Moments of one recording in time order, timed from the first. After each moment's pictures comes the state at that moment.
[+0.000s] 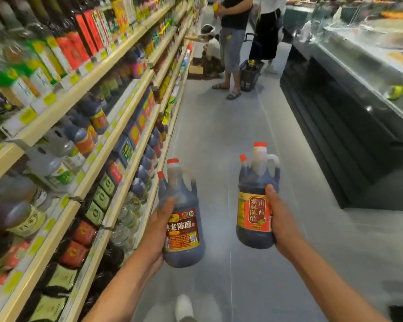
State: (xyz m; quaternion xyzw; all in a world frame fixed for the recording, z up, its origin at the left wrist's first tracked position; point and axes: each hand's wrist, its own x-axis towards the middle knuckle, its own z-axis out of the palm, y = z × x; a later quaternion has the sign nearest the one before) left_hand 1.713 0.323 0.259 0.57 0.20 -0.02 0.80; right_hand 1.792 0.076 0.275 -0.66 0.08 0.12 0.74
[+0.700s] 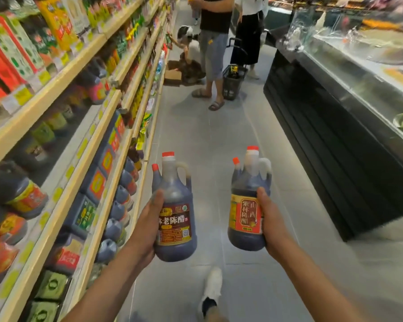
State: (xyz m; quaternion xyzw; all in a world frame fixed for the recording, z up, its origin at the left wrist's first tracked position) left_hand 2.132 0.437 0.253 0.58 0.20 -0.05 0.78; right_hand 2.174 0.183 0.261 -0.66 0.11 0.10 0.73
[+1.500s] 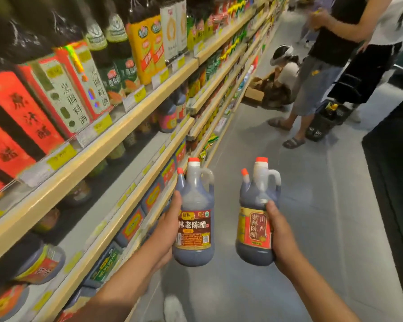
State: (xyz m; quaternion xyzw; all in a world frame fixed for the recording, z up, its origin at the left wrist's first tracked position) left_hand 2.445 0.612 0.233 0.53 0.32 0.03 0.79; right_hand 2.559 0.398 0.240 -0.68 0.03 0.25 0.69
